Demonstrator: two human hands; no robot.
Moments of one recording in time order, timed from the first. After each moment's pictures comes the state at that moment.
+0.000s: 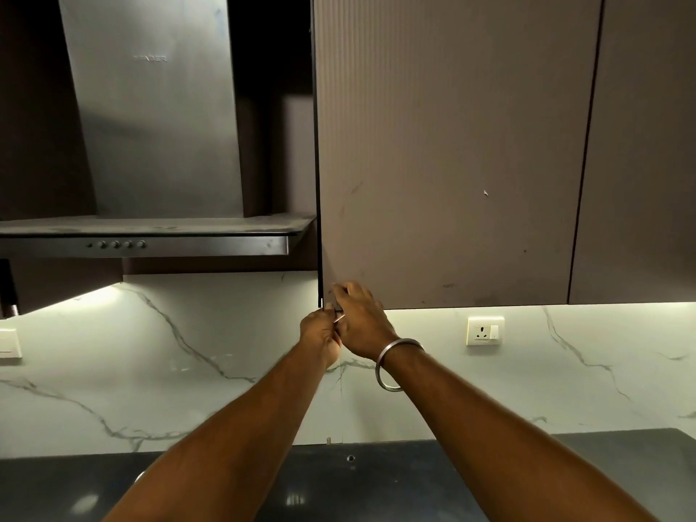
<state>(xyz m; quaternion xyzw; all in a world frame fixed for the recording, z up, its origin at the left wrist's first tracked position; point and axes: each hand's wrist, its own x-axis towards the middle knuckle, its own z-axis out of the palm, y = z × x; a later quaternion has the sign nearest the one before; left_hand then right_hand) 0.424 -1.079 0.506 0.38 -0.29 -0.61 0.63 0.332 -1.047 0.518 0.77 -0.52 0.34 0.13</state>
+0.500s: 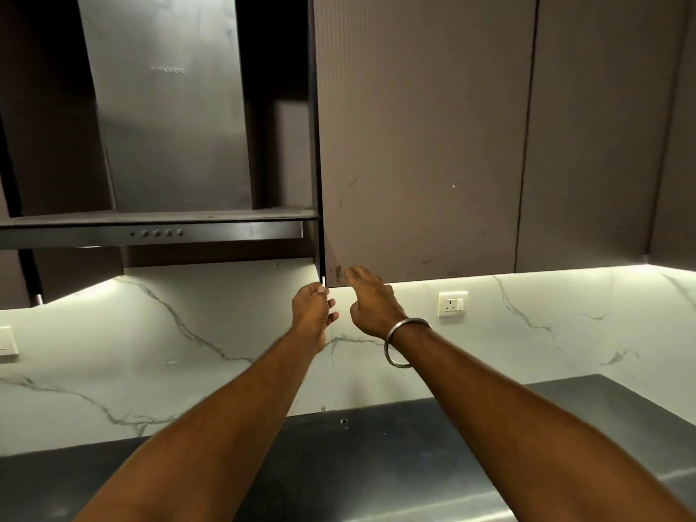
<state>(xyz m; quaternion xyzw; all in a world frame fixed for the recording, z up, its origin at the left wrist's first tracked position) 0.477 -0.983 0.511 0.40 -0.43 -0.52 0.62 0.355 -0.932 0.527 0.73 -0.59 0.33 0.12</state>
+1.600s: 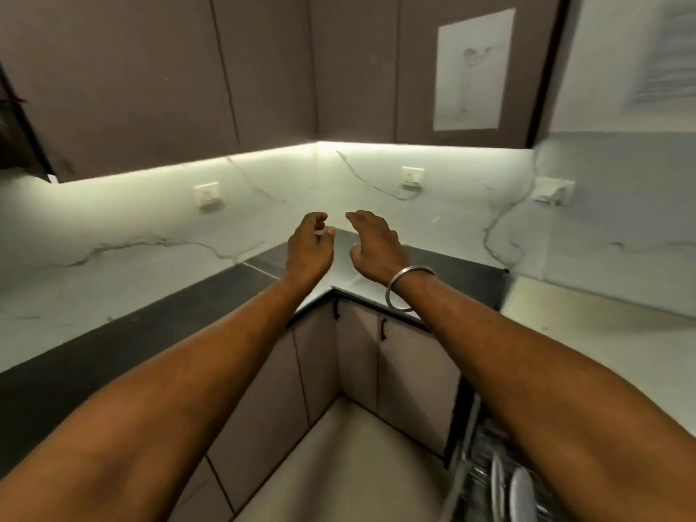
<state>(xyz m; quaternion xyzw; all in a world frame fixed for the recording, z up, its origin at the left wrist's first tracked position) 0.362 -0.488 0.429 0.19 -0.81 -0.37 0.41 0.275 -0.366 0.432 0.44 -0.83 0.31 0.16</state>
